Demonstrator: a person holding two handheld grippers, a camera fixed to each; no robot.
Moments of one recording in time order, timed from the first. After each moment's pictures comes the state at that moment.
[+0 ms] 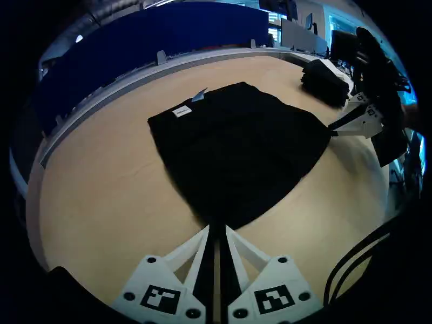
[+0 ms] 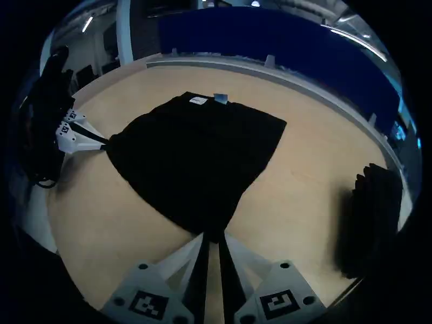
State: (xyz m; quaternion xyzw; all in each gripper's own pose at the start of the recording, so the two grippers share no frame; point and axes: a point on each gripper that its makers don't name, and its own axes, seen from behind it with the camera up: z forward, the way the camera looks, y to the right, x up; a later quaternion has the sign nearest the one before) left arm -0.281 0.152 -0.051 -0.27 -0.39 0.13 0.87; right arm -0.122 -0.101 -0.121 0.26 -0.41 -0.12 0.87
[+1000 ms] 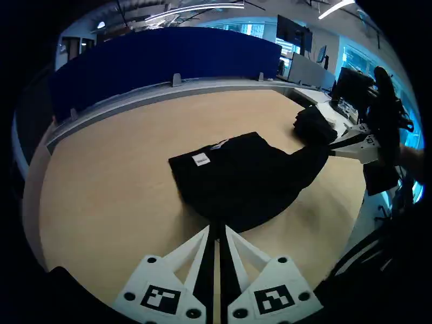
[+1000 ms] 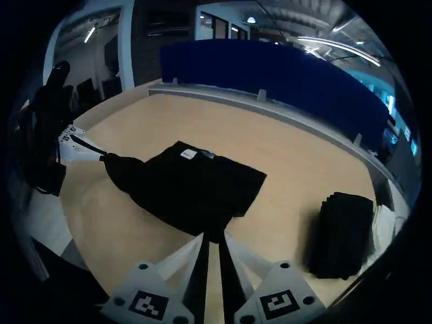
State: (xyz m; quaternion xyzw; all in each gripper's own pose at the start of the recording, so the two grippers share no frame) left arm -0.173 0.150 -0.077 -0.26 -0.36 0.03 0.89; right arm -0.009 -0.097 -0.132 0.25 -0.35 -0.10 0.90
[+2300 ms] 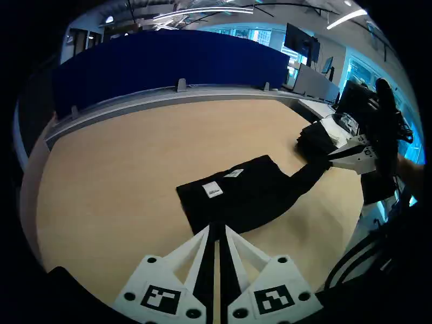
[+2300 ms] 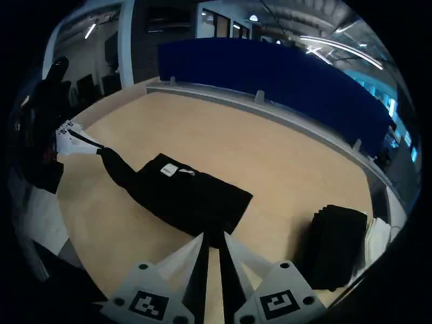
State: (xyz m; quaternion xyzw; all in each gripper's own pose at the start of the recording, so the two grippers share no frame) left arm -0.160 0.155 -0.041 -0.25 -0.36 0.00 0.90; right arm -0.002 -0.087 -0.098 0.25 -0.36 -0.12 0.89
